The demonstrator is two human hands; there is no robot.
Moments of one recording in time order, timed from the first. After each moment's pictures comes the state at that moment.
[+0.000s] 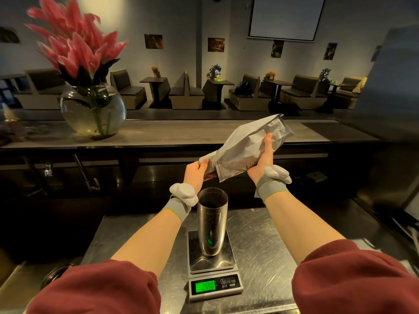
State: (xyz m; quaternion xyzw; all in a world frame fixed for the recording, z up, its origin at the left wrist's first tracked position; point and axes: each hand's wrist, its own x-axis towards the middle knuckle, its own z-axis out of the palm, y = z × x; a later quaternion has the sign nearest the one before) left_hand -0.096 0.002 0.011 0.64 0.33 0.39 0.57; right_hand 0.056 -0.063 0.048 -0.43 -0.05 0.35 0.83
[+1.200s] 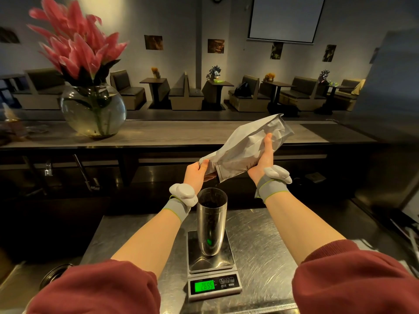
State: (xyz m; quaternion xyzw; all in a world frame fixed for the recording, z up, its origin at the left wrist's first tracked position) left_hand -0.098 -0.002 0.011 0.63 0.31 0.39 0.60; right_hand 0.057 -0.064 0.048 -0.42 -0.05 0.34 0.84
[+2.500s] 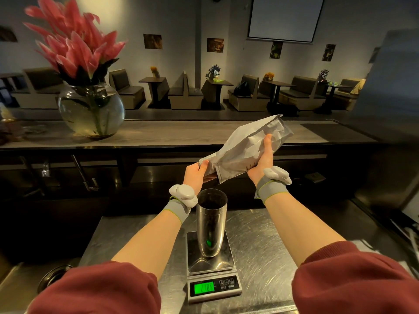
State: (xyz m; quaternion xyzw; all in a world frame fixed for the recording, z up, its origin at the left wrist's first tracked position) left_hand -0.094 0.007 0.005 0.64 0.32 0.39 0.58; right_hand 0.059 -0.062 0.046 -0.43 -0.05 0.34 0.83
